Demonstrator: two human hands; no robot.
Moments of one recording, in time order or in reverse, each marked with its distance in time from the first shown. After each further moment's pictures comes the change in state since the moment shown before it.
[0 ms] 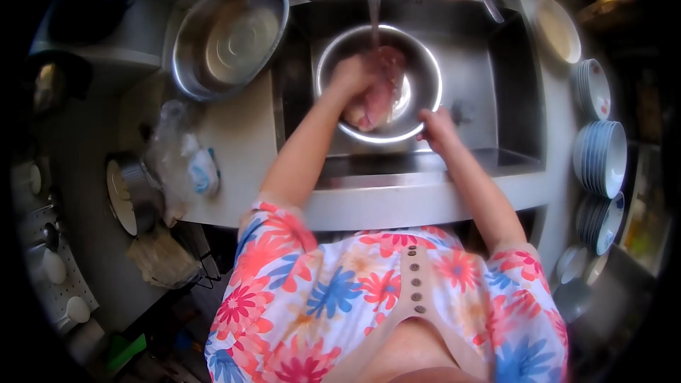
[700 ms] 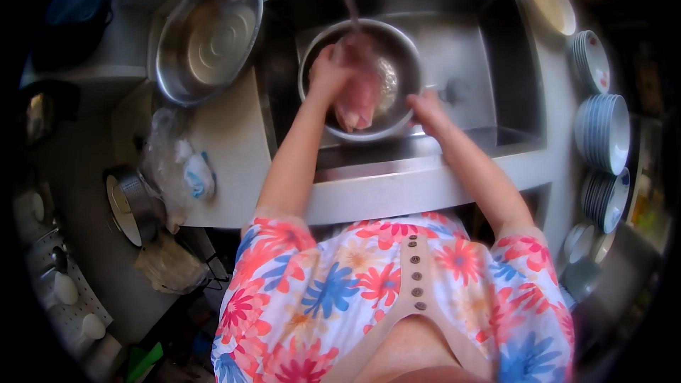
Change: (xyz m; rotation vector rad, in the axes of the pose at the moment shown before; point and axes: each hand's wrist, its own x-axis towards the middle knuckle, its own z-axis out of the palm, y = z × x) left_hand -0.009 -0.030 0.029 -0.556 0.212 -0.223; right_hand 0.009 0.007 -0.003 -0.199 -0.041 0.052
